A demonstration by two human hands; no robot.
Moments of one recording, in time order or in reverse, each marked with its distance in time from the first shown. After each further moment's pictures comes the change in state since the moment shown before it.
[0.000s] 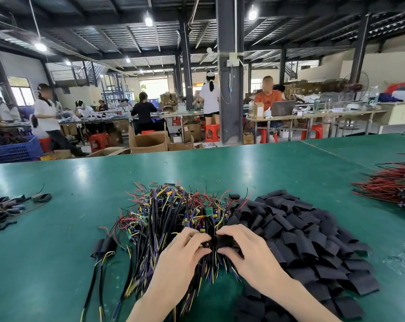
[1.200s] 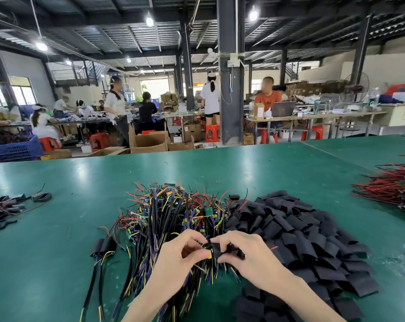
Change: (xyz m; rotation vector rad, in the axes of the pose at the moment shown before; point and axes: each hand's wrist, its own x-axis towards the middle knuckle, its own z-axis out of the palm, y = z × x) left_hand 0.006 0.006 -0.013 -0.466 -0.127 -0.429; right_hand 0.005 0.008 -0.003 0.161 -0.170 0.061
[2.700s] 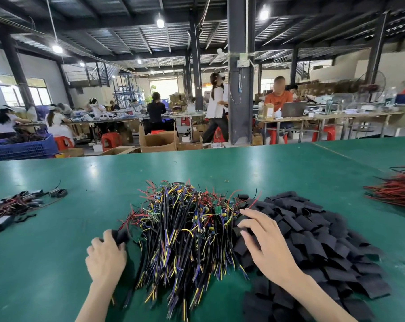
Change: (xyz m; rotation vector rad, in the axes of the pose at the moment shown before) left_hand 0.001 -0.127 -0.097 0.804 0.520 -0.610; right_hand -0.003 0.018 0.000 -0.357 0.320 -0.089
